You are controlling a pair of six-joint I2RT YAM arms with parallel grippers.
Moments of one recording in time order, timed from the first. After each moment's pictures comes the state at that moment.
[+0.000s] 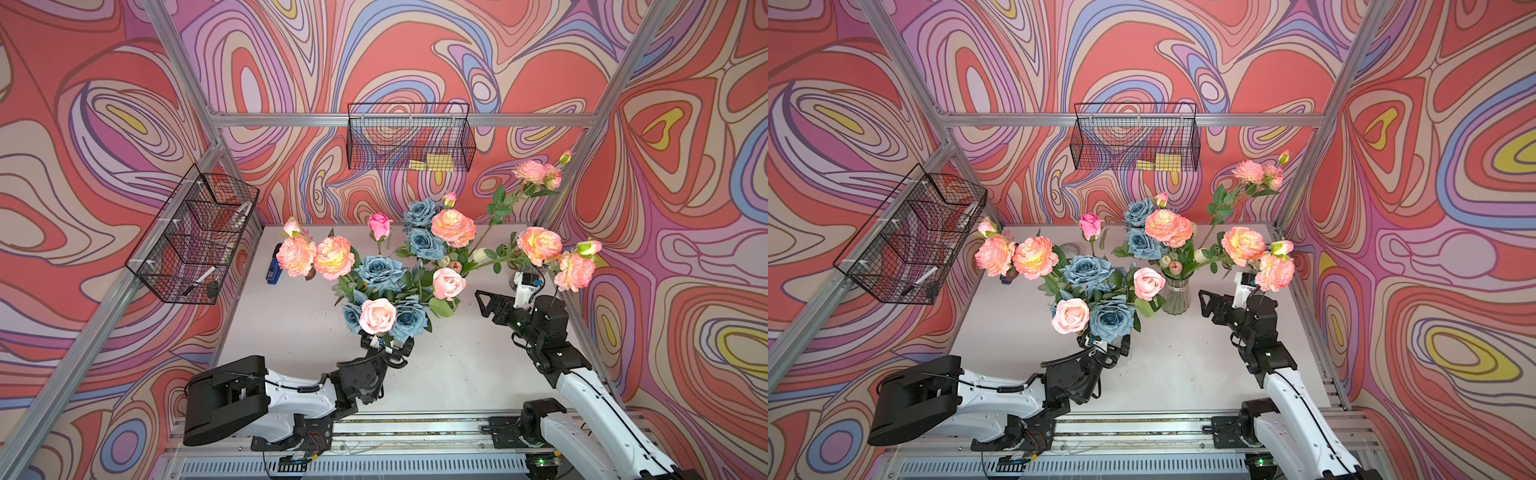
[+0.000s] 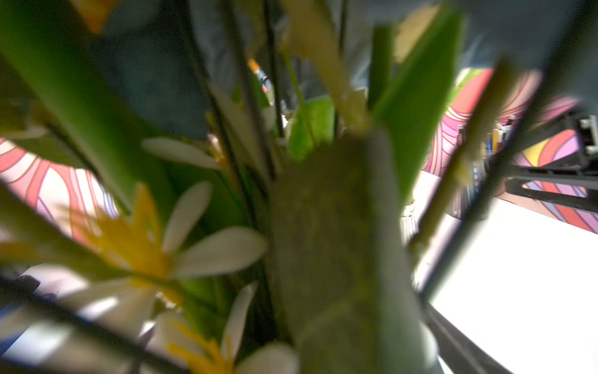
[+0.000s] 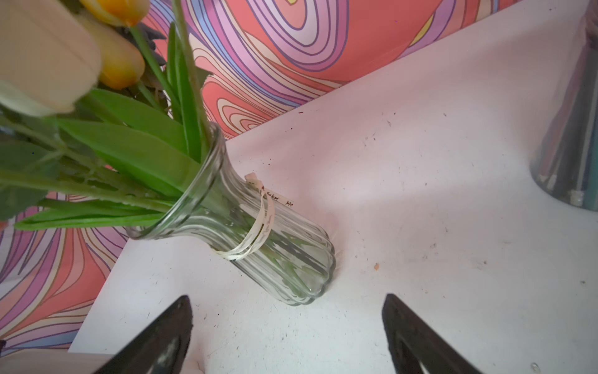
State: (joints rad) left arm -1.24 1.34 0.32 1.17 -0.90 0.17; right arm 0.14 0.79 0.44 -0.01 -0.25 0.45
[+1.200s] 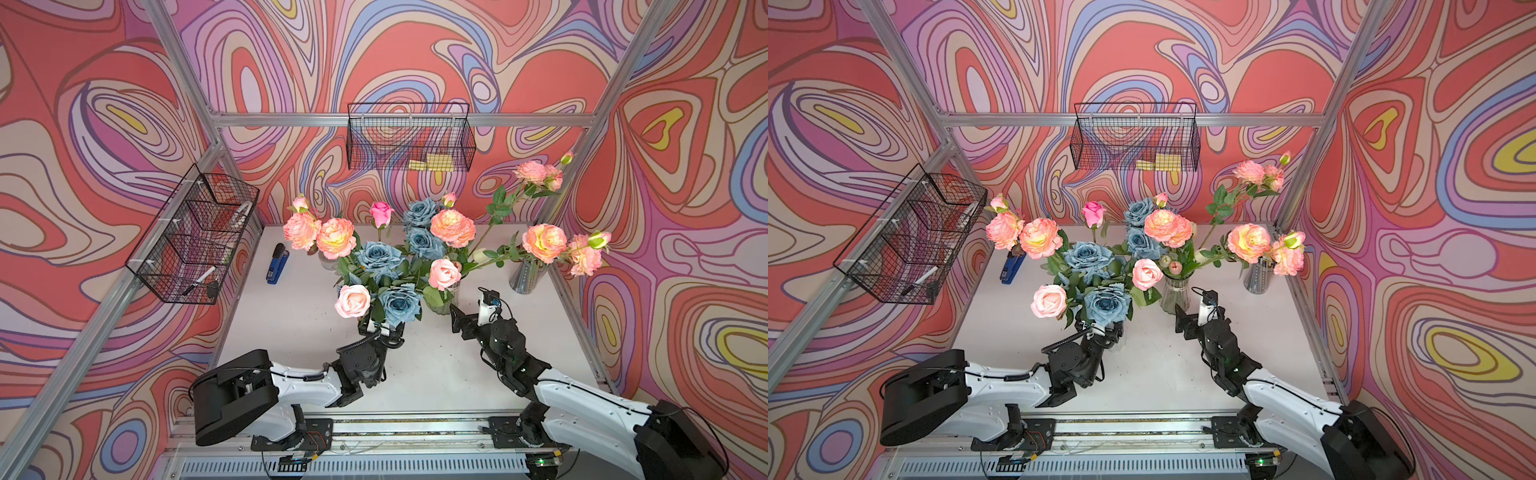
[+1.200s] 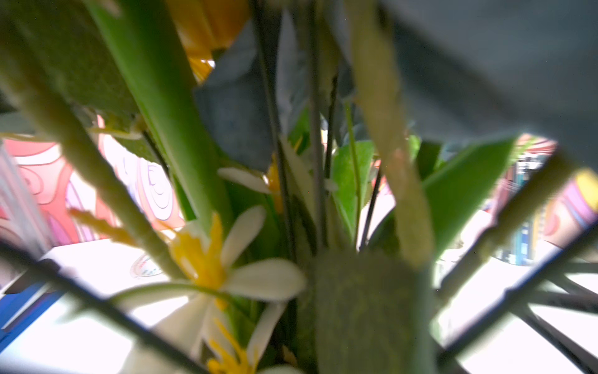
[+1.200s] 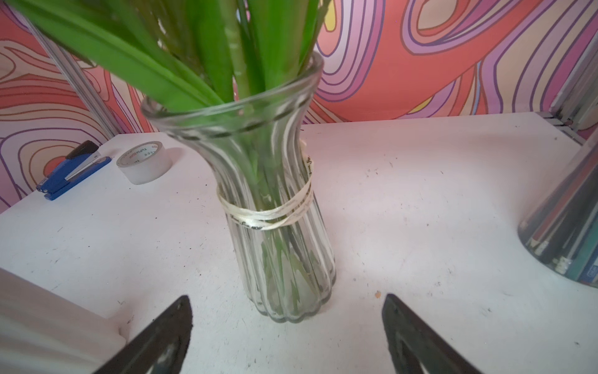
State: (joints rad) left arm -1.10 1.38 0.38 1.18 -0.87 0.13; right arm 0.64 1.01 0.23 0.53 0.37 0.22
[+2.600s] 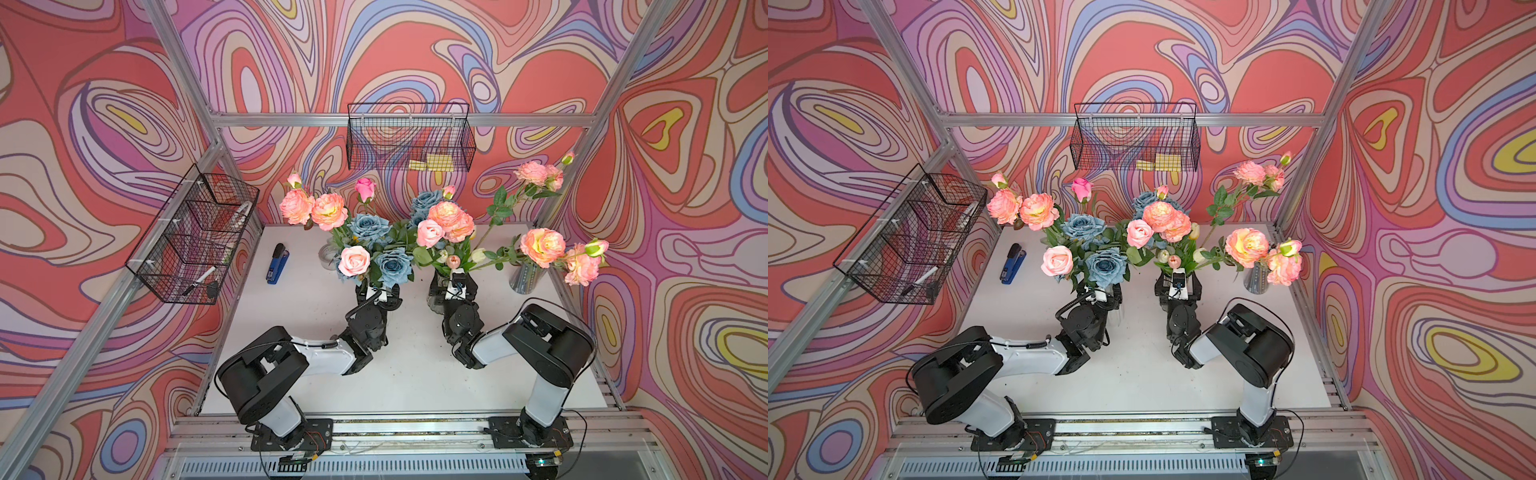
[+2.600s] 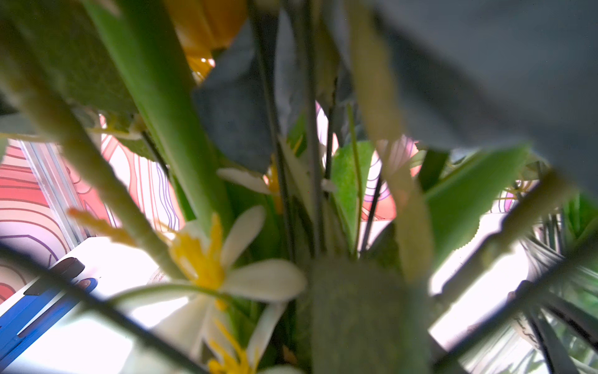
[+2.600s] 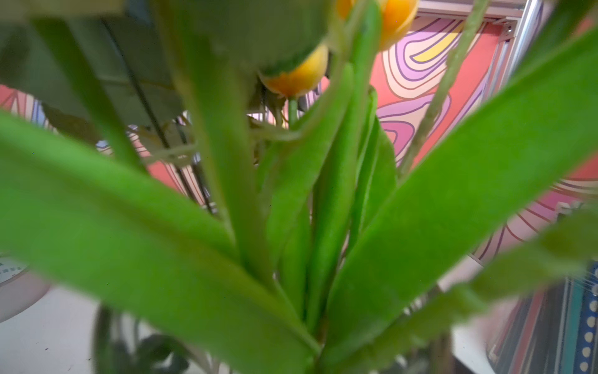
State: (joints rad) left arm -0.85 1.58 0.58 1.15 -0.77 0.07; right arm 0.69 1.82 0.53 1.47 0.77 -0.17
